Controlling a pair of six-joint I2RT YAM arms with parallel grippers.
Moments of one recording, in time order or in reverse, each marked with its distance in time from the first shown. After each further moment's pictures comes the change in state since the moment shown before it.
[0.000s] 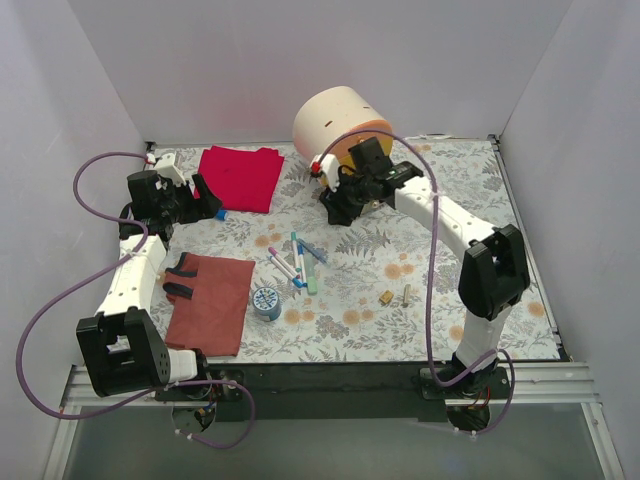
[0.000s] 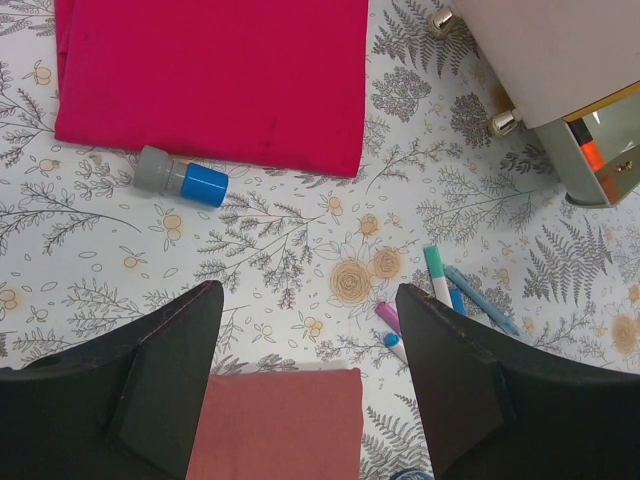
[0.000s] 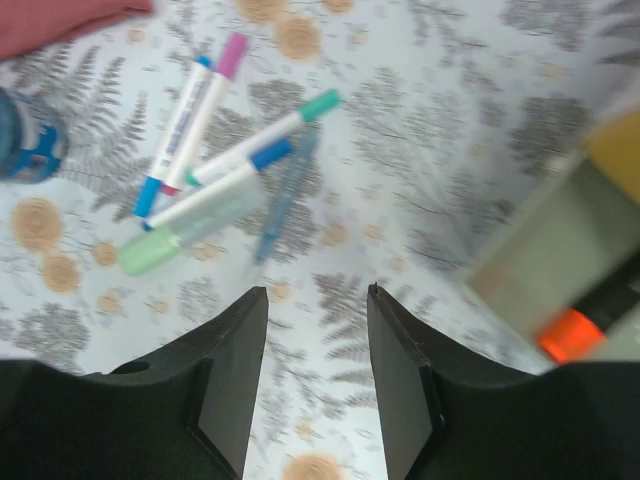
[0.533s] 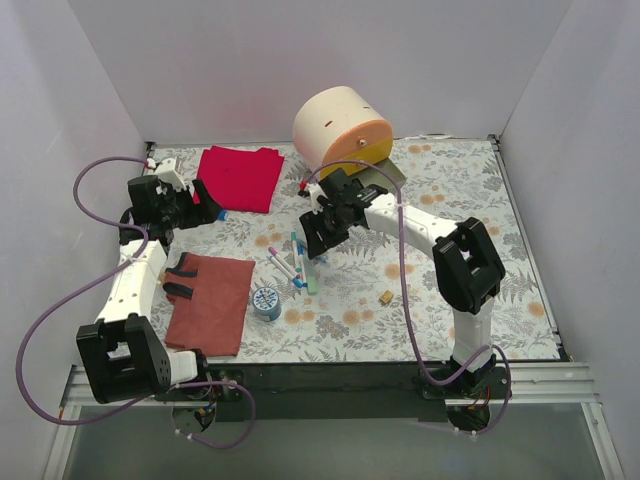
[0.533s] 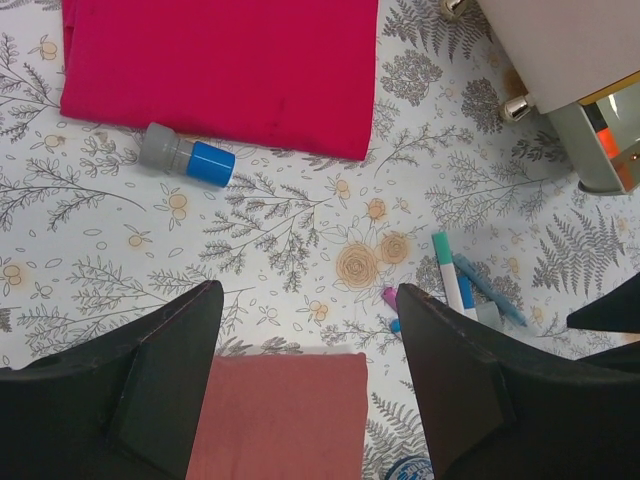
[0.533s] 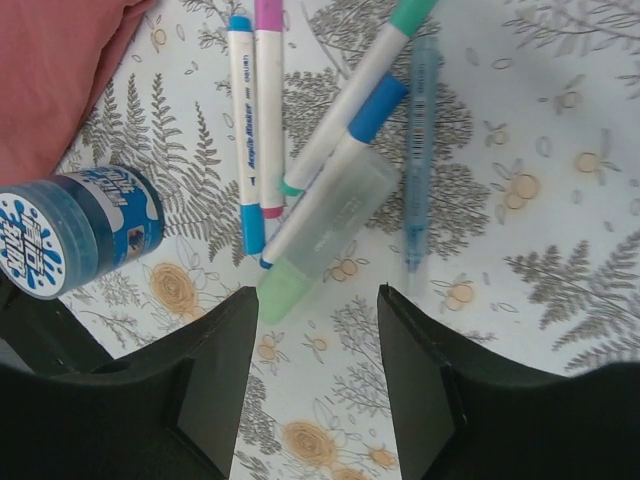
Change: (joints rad) left arm 0.000 -0.032 -0.030 -0.018 -0.019 0.009; right arm 0.146 0.122 -0.083 0.031 0.080 0.600
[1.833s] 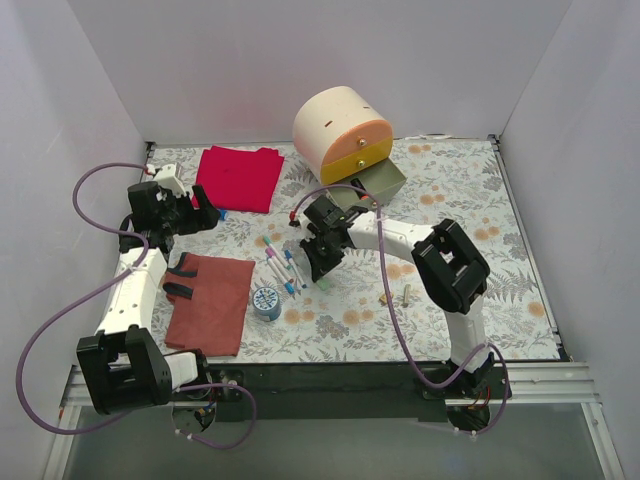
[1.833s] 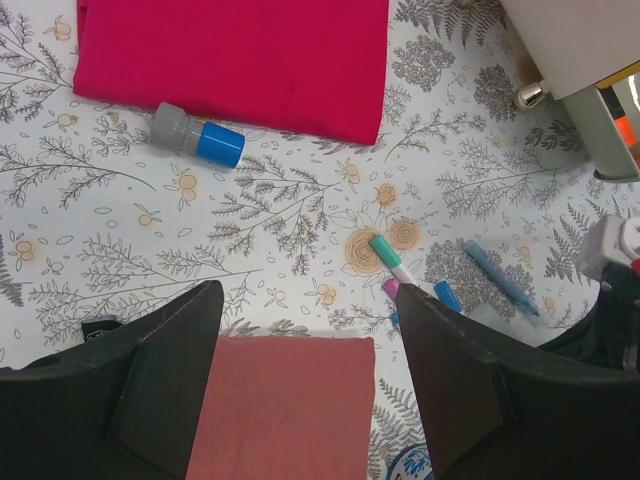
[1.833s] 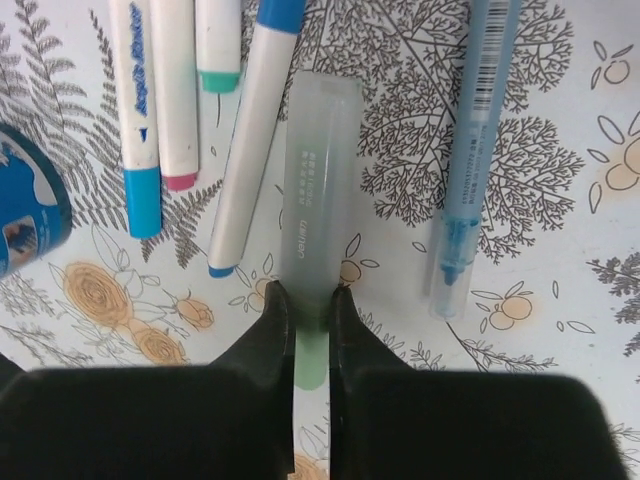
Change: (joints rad) left arm 0.000 -0.065 -0.051 -0.018 -0.027 0.014; right arm 0.103 0.087 -0.082 0.022 0.126 0.011
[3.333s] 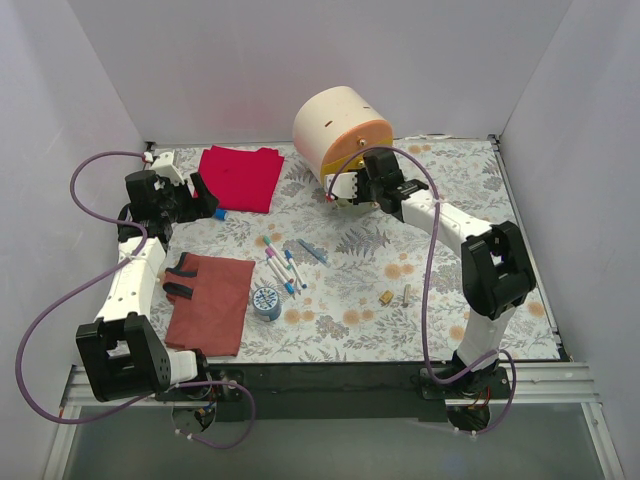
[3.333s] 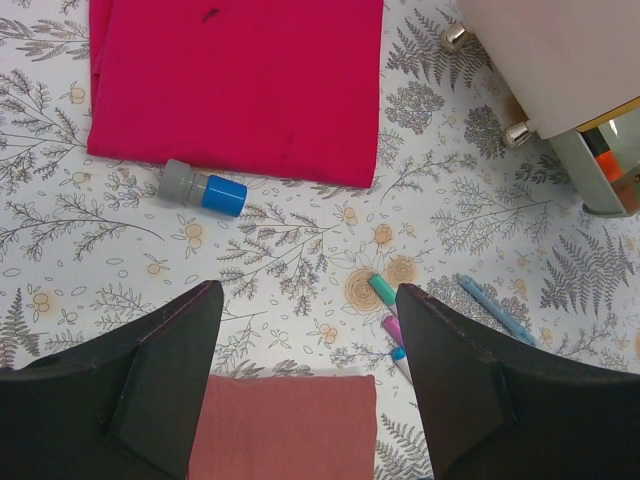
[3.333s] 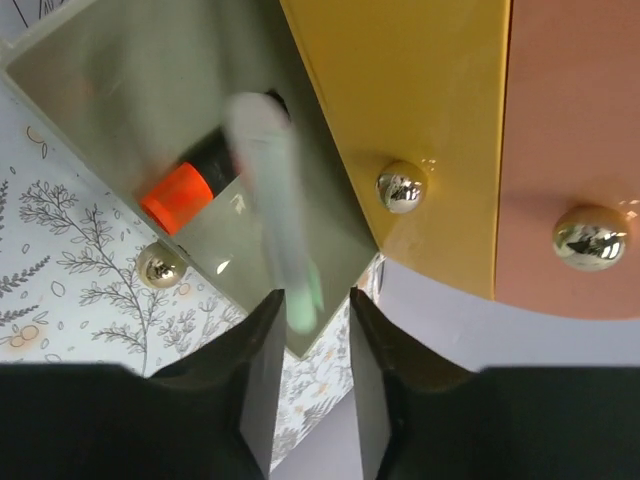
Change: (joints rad) left arm 0.000 0.070 0.079 0.043 0.008 0.000; right arm -0.296 -0.222 -0.077 0.370 0.330 -1.386
